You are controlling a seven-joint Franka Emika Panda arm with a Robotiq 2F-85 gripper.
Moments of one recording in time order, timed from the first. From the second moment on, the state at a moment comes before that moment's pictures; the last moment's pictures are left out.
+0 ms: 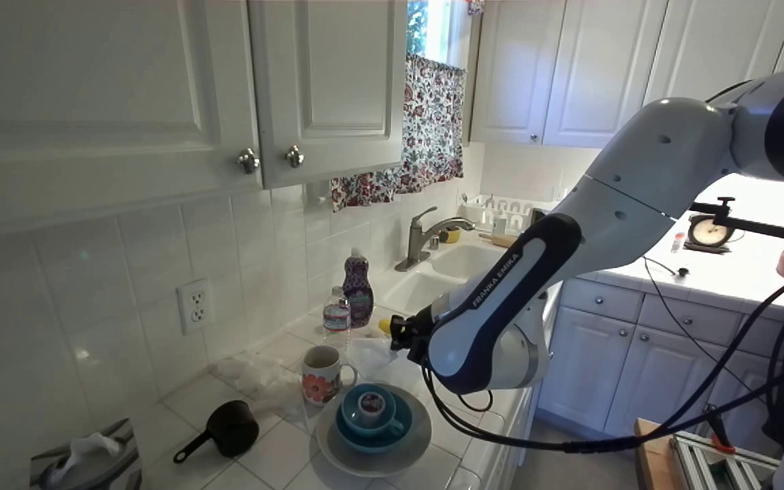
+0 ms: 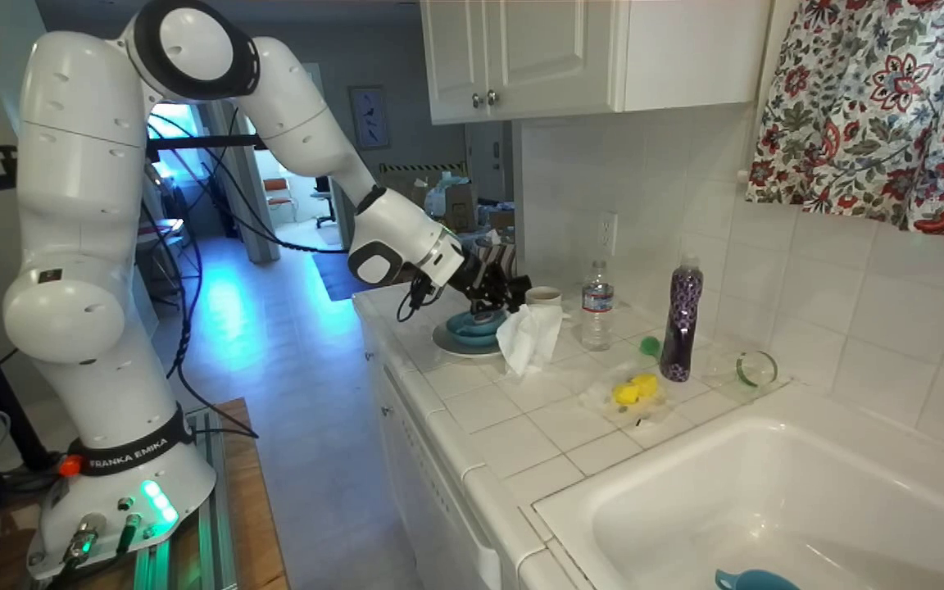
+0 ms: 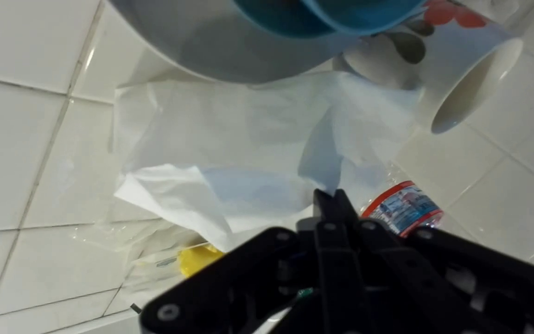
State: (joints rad) arm 0.09 0.35 0.06 -2.37 0.82 3.64 0.40
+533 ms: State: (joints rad) arm 0.04 0.35 -0.05 -2.36 0.75 3.44 0.27
